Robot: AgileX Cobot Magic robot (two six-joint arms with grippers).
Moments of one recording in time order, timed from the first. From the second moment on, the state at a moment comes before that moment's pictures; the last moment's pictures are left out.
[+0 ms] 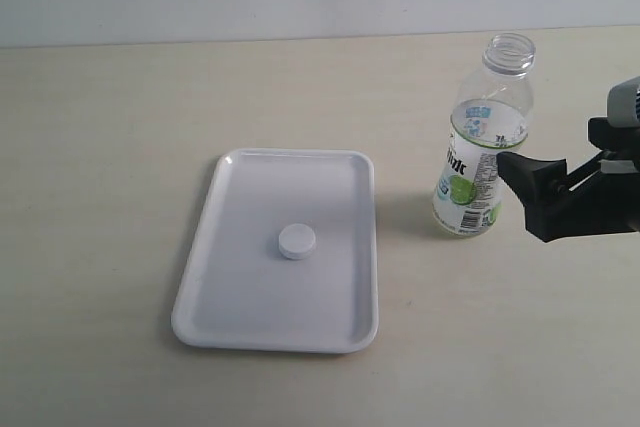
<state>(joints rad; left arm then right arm) -0.11 0.09 -0.24 -0.11 0.26 0.16 0.09 1.16 -0.22 -0.27 -0.45 0.14</state>
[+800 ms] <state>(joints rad) -0.10 0.01 0.00 -0.11 0.37 0.16 0.09 1.16 -0.22 -0.27 -0.45 0.14</state>
